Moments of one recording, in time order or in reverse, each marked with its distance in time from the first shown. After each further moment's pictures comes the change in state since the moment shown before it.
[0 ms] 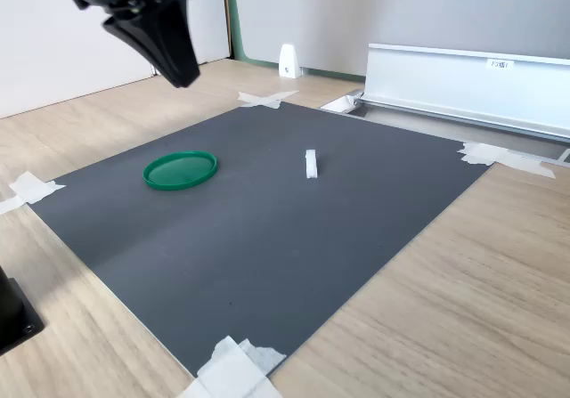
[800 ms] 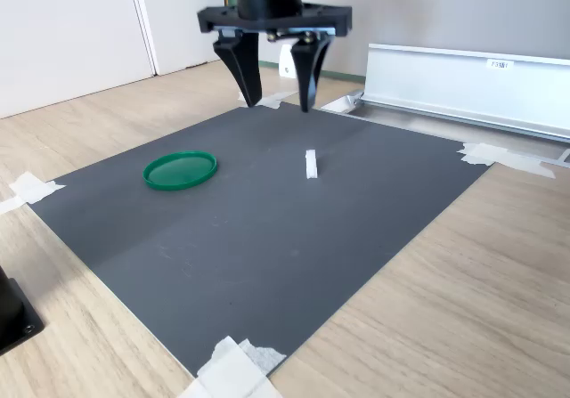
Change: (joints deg) arm -6.7 30.9 -20.4 4.8 4.8 -18.7
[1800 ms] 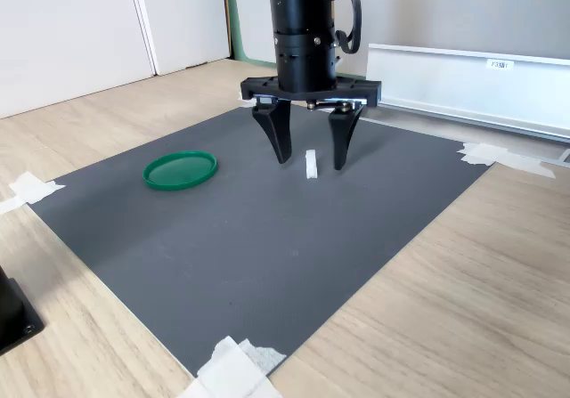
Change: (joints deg) arm 0.0 11.4 -0.1 -4.6 -8.9 2.6
